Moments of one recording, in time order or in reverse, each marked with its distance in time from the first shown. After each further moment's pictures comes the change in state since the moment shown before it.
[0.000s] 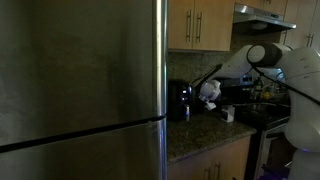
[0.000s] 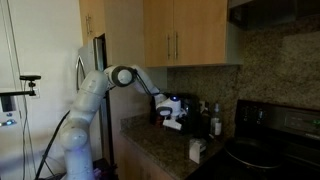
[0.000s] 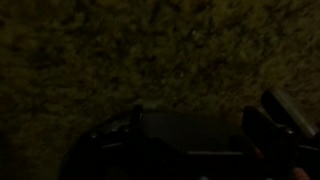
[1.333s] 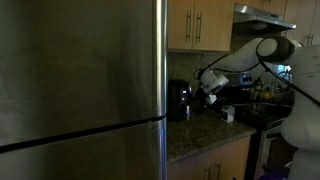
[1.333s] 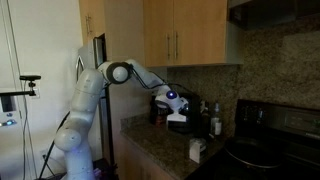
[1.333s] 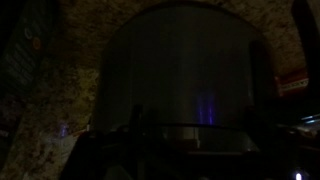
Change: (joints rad) arm -0.191 -0.083 0.215 0.015 0.502 0.169 -0.596
